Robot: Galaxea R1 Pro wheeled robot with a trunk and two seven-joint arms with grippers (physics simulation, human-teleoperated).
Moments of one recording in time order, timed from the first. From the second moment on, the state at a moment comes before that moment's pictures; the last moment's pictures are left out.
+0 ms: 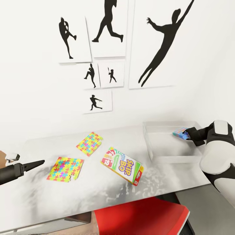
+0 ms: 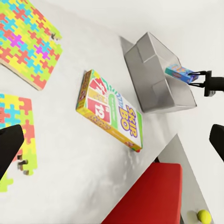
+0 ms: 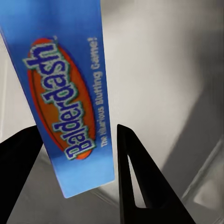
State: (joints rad) left arm -0.40 0.41 0.61 -1.38 -0.03 1.04 -1.57; right arm -1.28 -0.17 -0.91 -0.70 -0.57 0.93 -0.74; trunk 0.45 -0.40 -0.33
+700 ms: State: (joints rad) left arm -0.40 0.41 0.61 -1.38 -0.03 1.04 -1.57; right arm -1.32 -0.18 -0.91 -0.70 -0.57 0.93 -0.78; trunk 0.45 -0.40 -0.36
